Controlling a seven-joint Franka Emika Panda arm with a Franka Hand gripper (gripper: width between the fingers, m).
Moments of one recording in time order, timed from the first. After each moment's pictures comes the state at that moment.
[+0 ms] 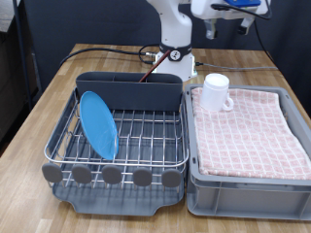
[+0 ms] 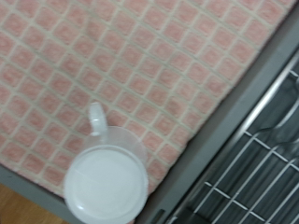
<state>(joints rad) 0.34 -0.31 -0.04 -2.37 -0.11 2.10 0.49</state>
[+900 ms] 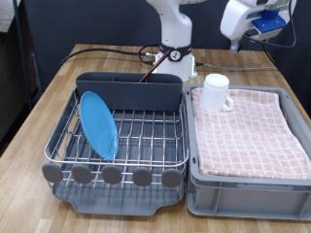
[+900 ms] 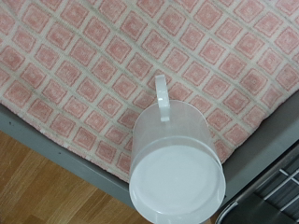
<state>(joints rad) 0.37 -0.13 0.02 -2.27 -0.08 1.94 0.54</state>
